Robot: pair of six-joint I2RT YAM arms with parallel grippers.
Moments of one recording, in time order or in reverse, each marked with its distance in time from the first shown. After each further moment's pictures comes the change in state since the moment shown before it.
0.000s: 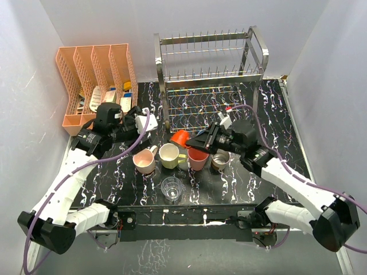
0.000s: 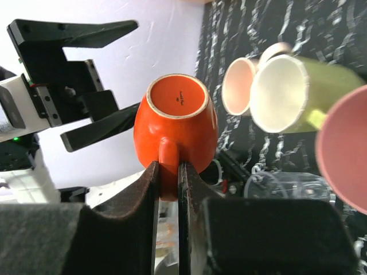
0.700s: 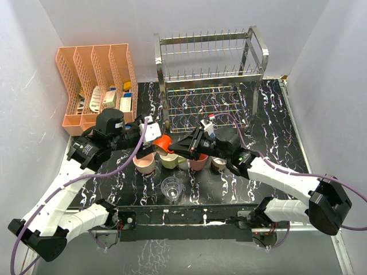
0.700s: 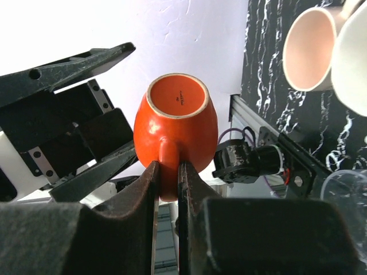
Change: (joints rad) left arm -0.161 -0.083 0.000 0.028 0.034 -0.068; right arm 0.201 0.165 -0.017 0.284 0.068 0.307
